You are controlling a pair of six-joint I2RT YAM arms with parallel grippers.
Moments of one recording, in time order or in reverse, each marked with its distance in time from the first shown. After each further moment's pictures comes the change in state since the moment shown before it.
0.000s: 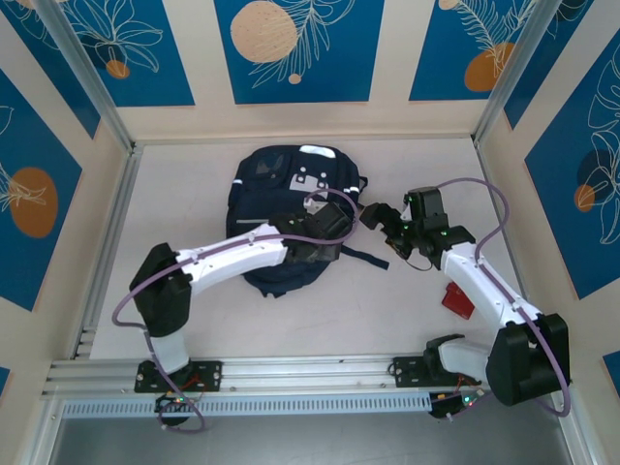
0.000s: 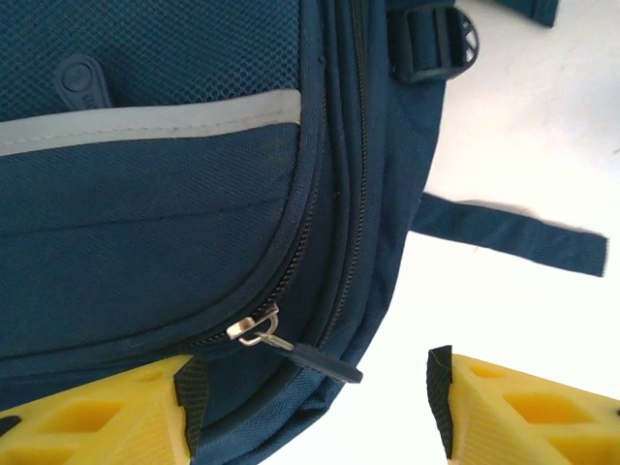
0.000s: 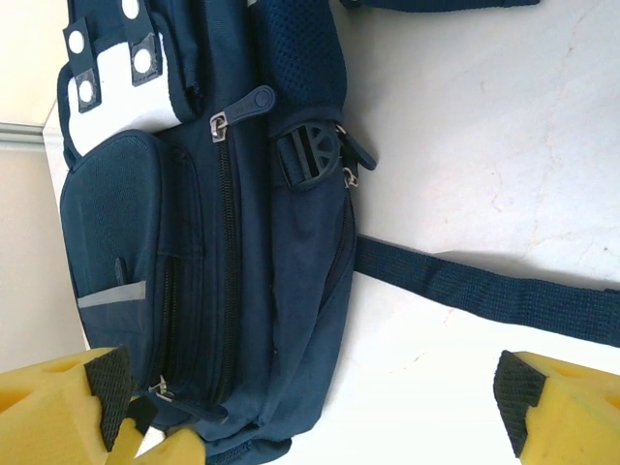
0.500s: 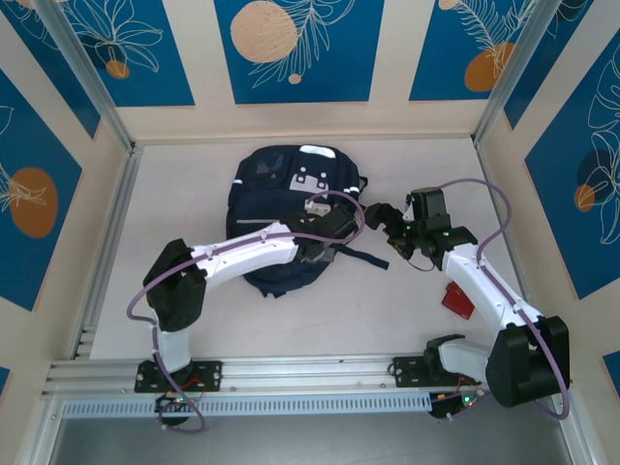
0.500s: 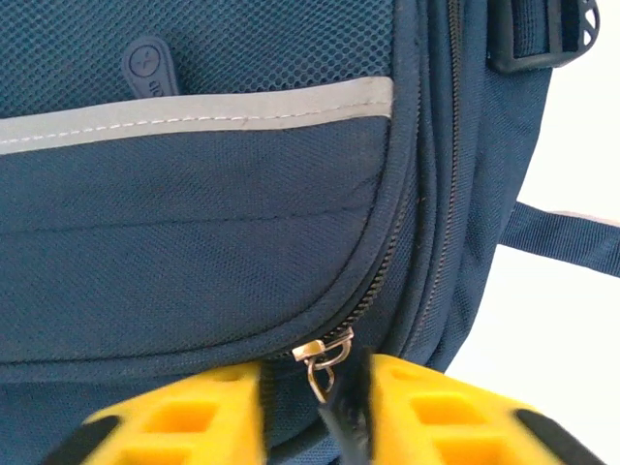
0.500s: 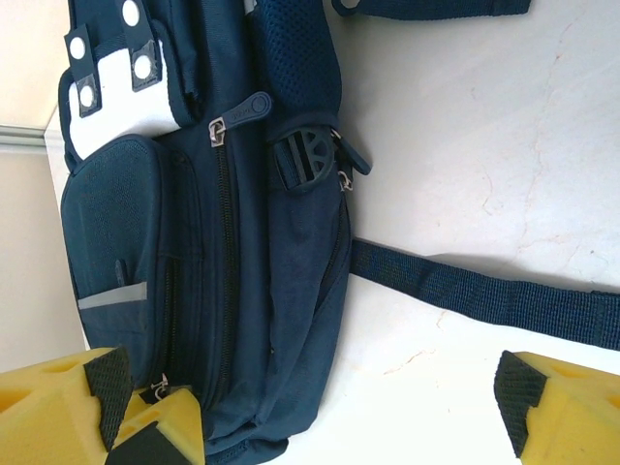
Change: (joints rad) left arm -0.008 0.069 0.057 -0.103 -0.103 -0.045; right arm -0.017 -0.006 -0.003 -0.003 -0.013 -0.014
